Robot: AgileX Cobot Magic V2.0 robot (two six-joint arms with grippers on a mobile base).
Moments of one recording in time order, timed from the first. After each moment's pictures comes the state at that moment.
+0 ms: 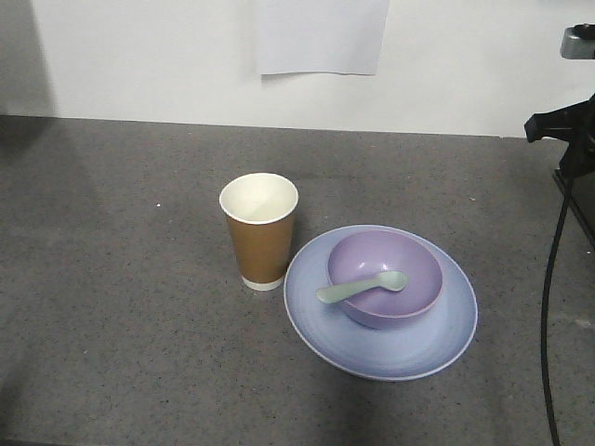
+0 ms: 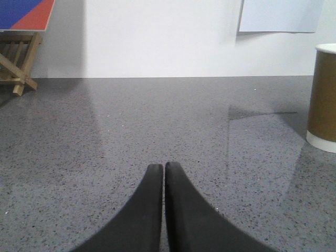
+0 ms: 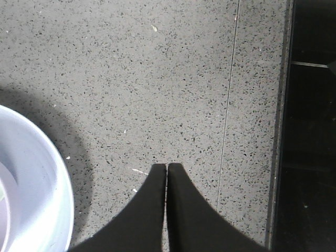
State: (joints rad) left arm -0.06 -0.01 0.03 0.06 0.17 -0.10; right arm -0.09 1.69 -1.68 0.06 1.24 -0.09
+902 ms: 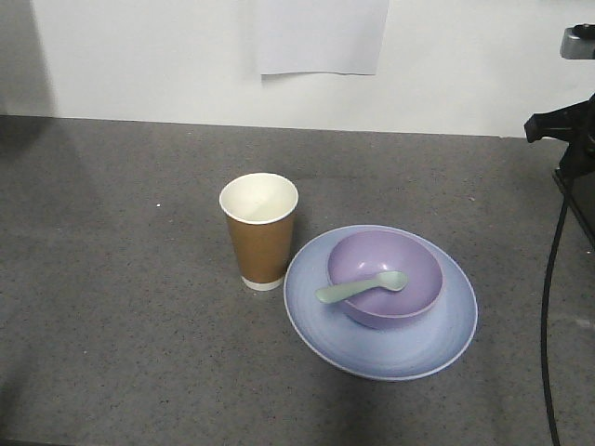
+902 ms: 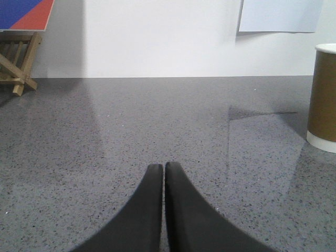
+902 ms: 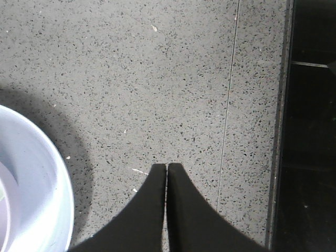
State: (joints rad) left arm -0.06 -0.01 0.03 0.06 0.17 -0.10; right arm -0.09 1.69 -1.68 0.06 1.24 -0.09
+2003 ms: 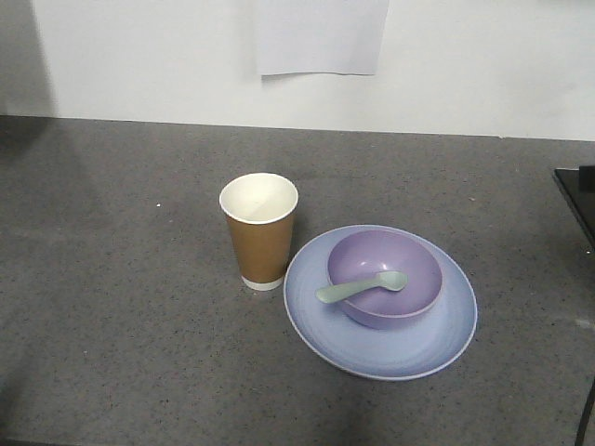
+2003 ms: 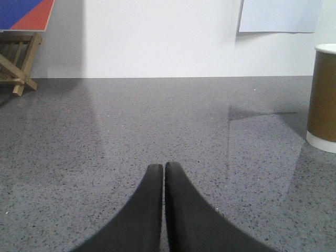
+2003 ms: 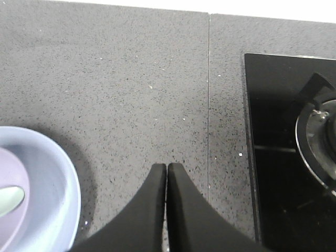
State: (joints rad) left arm -0.06 -0.01 0.03 0.06 0.17 -0.10; right arm -0.09 1.09 -1.01 0.06 0.67 -0.09
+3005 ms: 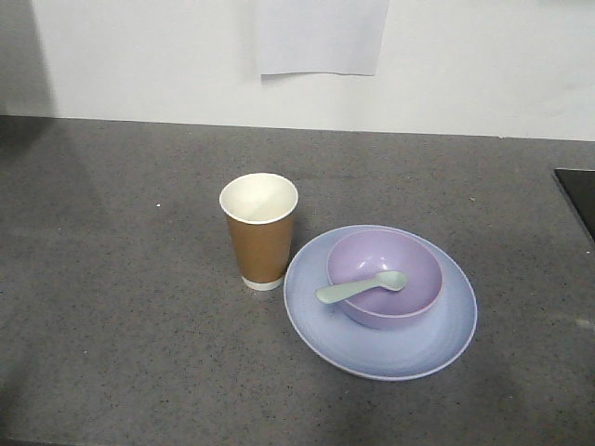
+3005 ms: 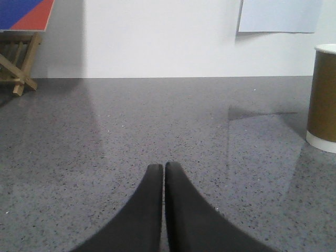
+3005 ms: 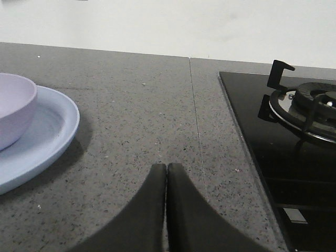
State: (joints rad) left arm -0.06 -0.01 0.03 0.06 0.17 -0.10; right arm -0.09 0.07 -0.03 0.02 0.24 -0.08
